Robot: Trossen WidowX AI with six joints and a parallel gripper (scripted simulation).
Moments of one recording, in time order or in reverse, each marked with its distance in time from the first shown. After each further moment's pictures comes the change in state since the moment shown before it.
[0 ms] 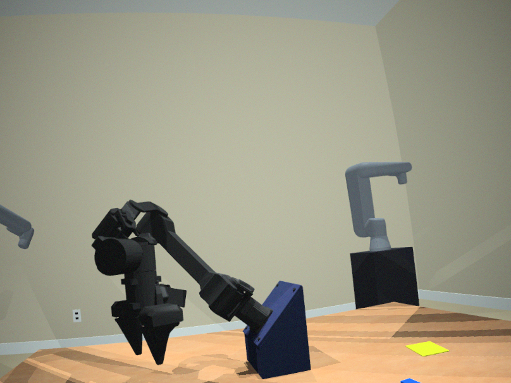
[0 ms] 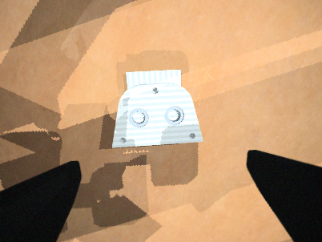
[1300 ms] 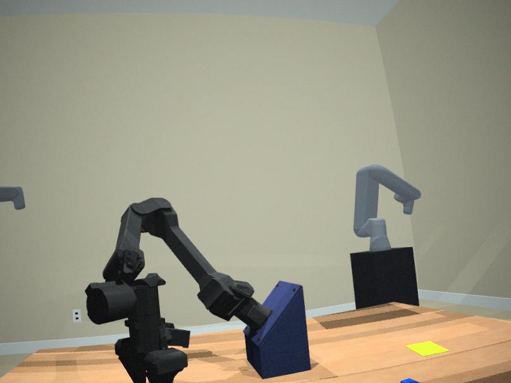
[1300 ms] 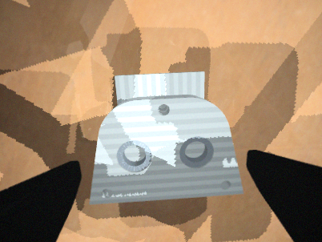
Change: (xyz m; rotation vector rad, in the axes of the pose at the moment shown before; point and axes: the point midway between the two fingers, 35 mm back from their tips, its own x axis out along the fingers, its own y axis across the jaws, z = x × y) arm 0.073 0.003 -0.001 -0.001 0.007 0.010
